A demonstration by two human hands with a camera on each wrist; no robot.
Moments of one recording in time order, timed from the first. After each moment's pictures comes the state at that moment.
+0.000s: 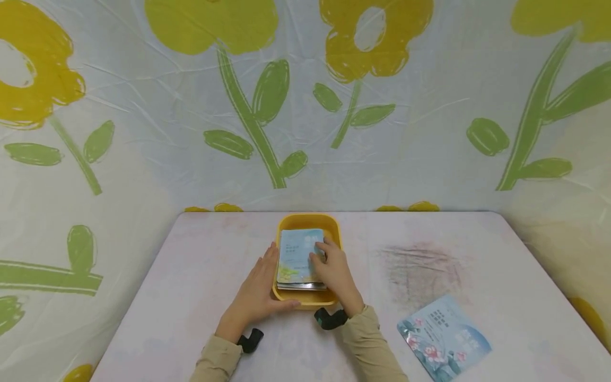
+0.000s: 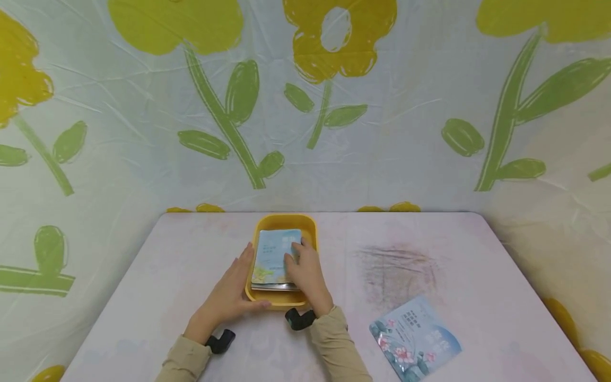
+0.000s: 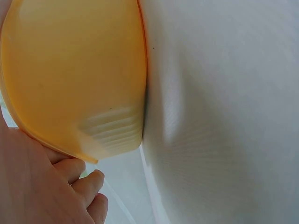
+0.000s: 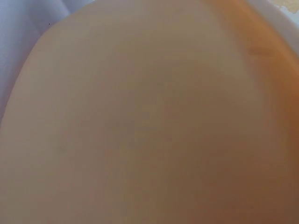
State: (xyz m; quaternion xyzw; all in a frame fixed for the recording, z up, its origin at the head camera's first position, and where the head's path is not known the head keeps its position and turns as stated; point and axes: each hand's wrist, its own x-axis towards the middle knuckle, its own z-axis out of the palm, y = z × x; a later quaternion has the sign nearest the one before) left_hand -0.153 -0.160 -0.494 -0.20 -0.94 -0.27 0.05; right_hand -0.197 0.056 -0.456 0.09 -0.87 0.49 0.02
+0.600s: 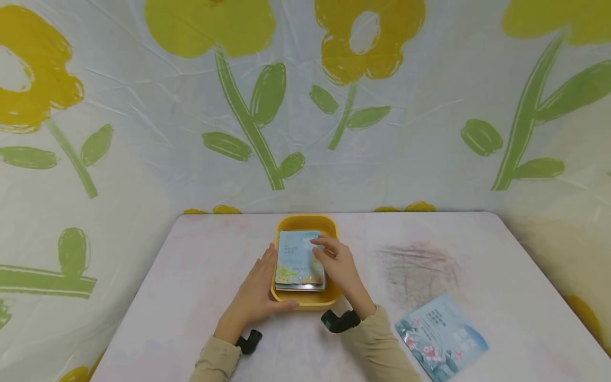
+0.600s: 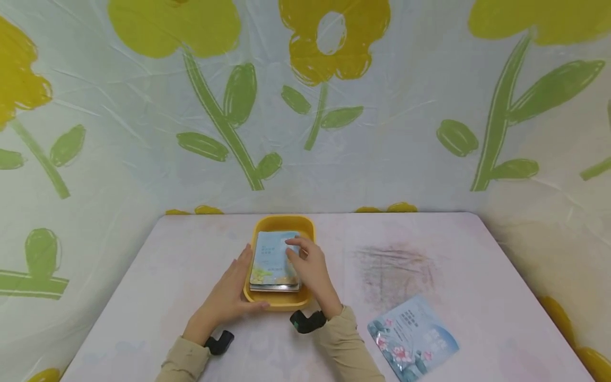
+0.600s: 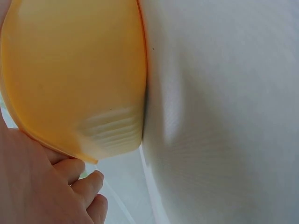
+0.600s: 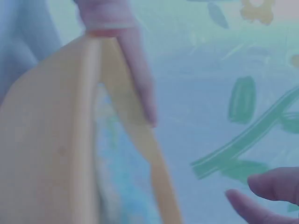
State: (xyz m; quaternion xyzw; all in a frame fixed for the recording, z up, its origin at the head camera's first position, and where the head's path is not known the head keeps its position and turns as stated) left_hand -0.150 -0.159 -0.491 -0.20 -0.94 -0.27 0.05; right_hand -0.190 0.072 -0.437 0.11 -0.77 0.63 0.01
